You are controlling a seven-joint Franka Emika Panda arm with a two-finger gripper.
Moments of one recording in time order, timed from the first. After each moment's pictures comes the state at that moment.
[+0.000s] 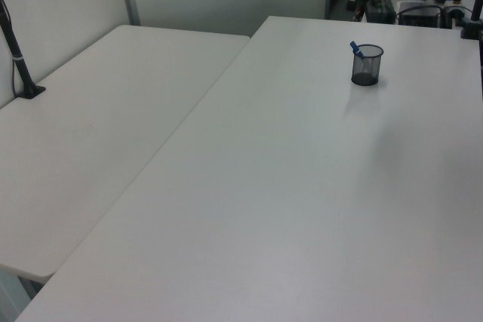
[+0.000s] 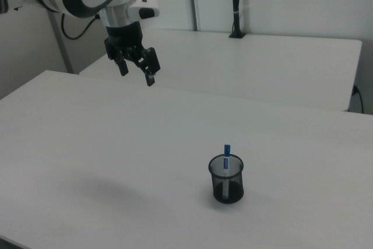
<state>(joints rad) -0.06 -0.01 -0.07 -1.66 0.07 1.77 -0.02</state>
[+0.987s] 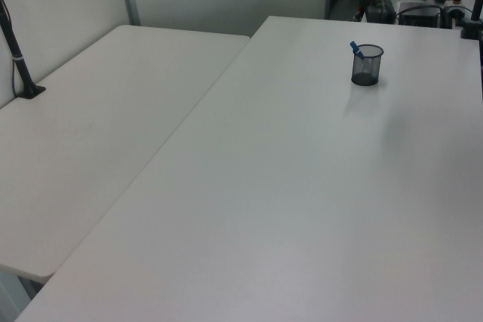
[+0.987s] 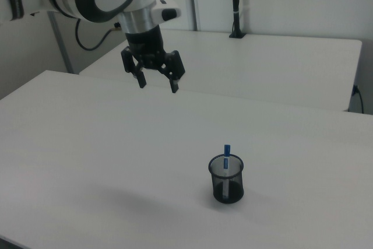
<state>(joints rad) -0.16 -0.01 -0.07 -1.66 0.00 1.77 -0.29</state>
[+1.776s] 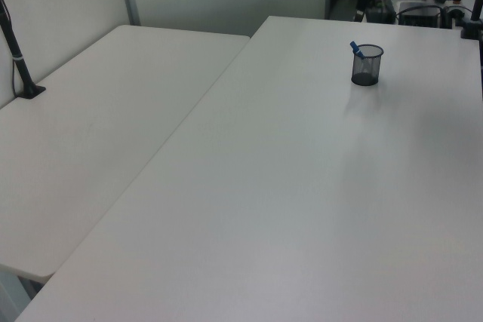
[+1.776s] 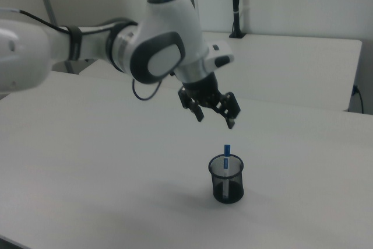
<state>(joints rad) -0.31 0.13 -0.09 -1.80 0.00 2.20 -0.33</state>
